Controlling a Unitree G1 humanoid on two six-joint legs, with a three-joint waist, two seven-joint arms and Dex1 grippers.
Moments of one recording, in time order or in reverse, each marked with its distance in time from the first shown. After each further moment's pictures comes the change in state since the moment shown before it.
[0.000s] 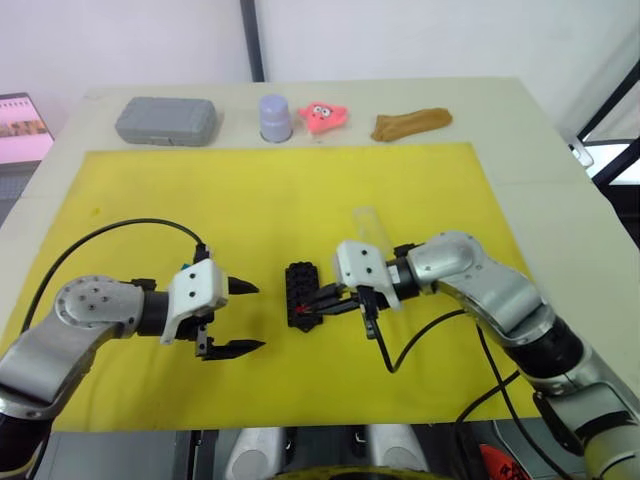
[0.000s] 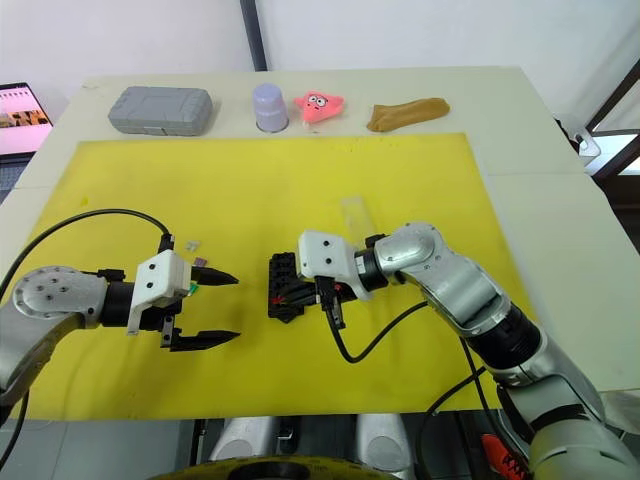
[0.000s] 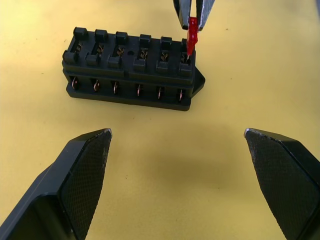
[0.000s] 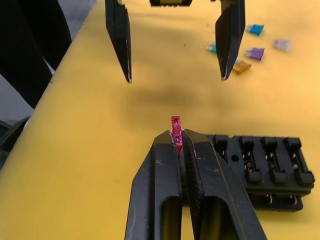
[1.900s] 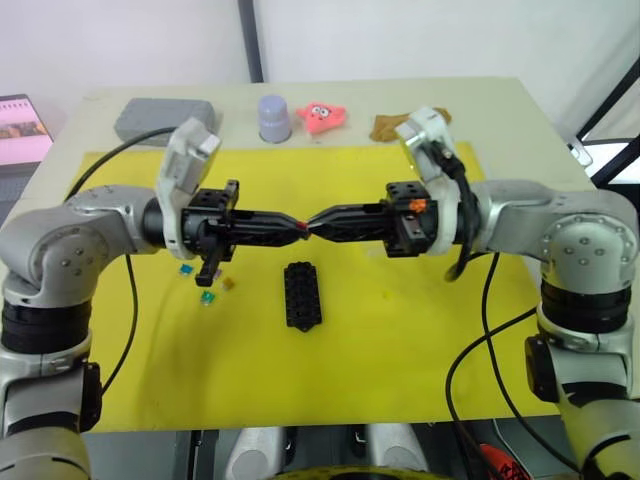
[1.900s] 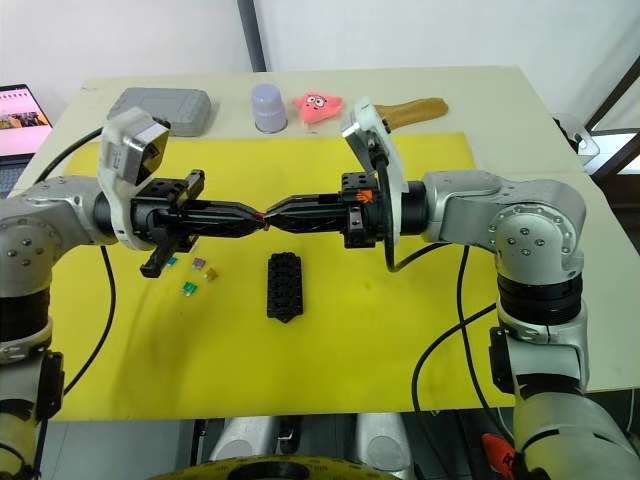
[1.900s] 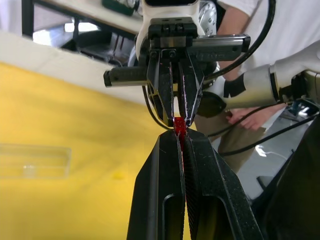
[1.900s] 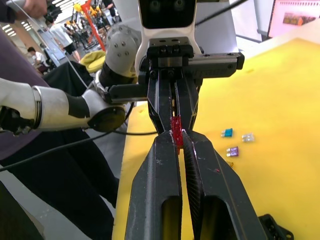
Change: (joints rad) left arm -0.635 -0.191 0.064 0.262 -0.580 0.585 0.000; right arm -0.205 0.061 -0.488 0.021 0.847 0.601 -0.421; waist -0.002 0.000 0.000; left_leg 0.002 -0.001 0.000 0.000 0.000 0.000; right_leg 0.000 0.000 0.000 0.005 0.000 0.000
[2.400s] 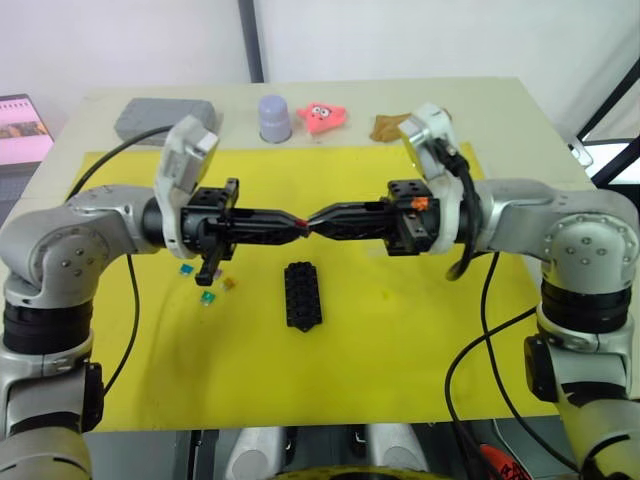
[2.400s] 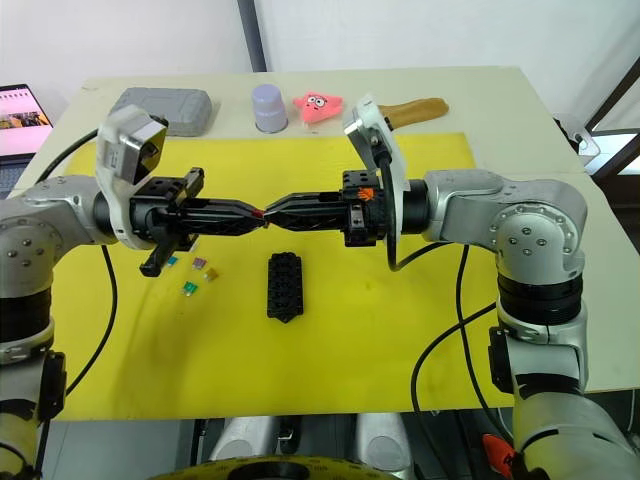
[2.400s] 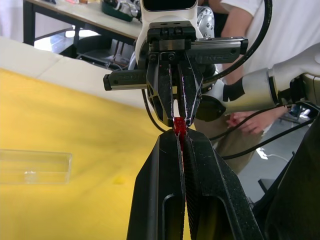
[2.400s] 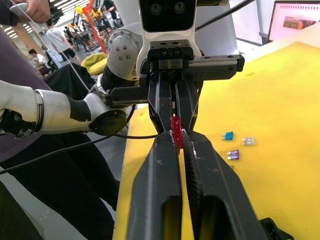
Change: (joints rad) left arm 0.043 -0.031 0.022 -0.021 0.010 -0.084 -0.030; right arm 0.000 0.010 -0.016 0.000 0.010 -0.001 -0.003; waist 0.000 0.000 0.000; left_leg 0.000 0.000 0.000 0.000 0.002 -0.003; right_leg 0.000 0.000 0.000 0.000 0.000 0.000
